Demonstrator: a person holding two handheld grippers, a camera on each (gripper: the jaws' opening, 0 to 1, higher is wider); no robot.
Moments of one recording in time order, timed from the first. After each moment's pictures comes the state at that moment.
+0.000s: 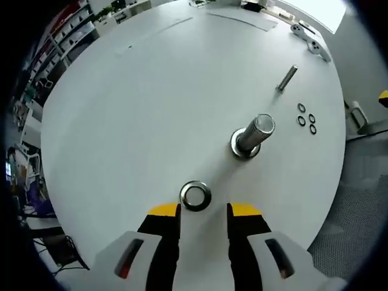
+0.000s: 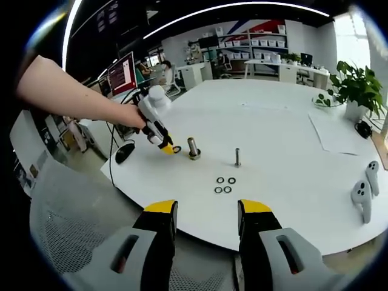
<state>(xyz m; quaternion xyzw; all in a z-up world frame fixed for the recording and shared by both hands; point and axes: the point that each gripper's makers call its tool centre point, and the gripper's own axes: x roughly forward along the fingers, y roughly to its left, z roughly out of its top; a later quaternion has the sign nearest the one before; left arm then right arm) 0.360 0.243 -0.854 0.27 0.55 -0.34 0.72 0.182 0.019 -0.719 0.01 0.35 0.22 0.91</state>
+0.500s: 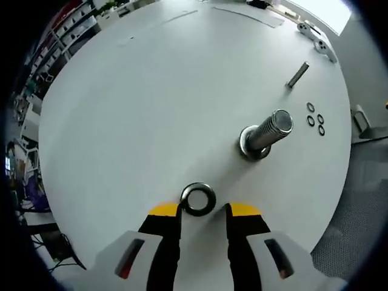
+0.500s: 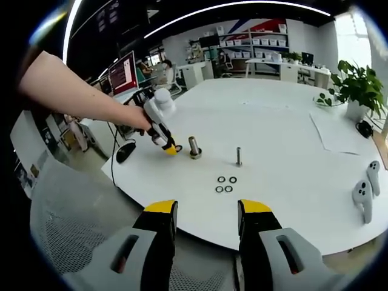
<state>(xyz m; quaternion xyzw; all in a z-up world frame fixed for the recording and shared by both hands) 0.365 0.241 -0.865 0.26 0.56 -0.33 0.72 0.182 0.019 -0.720 0.01 0.35 0.22 0.91</state>
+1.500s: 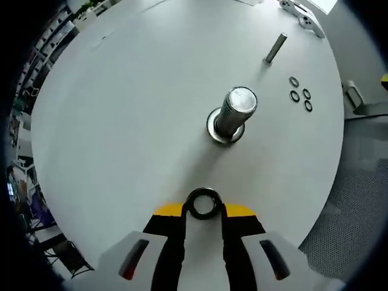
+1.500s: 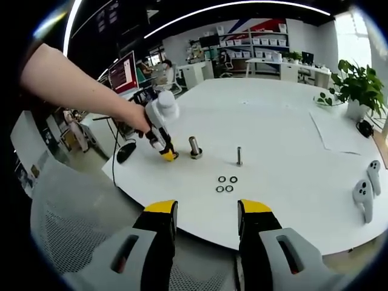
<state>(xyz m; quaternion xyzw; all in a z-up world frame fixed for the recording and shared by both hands) 0.331 0.234 -0.866 0.32 0.59 -0.36 0.65 0.182 0.020 -0.721 0.02 0.35 0.22 0.91</state>
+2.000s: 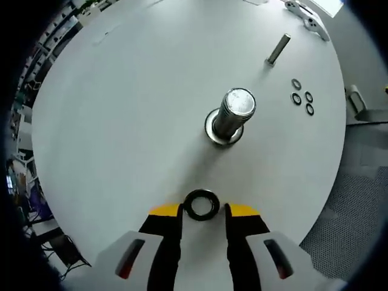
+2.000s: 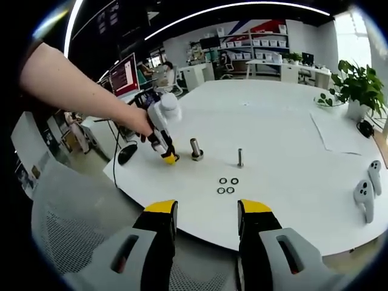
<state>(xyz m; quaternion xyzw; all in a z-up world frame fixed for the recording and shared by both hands) 0.332 0.233 -0.867 0.30 0.60 -0.33 0.66 0.182 0.021 -0.719 0.02 0.35 0.23 0.91</state>
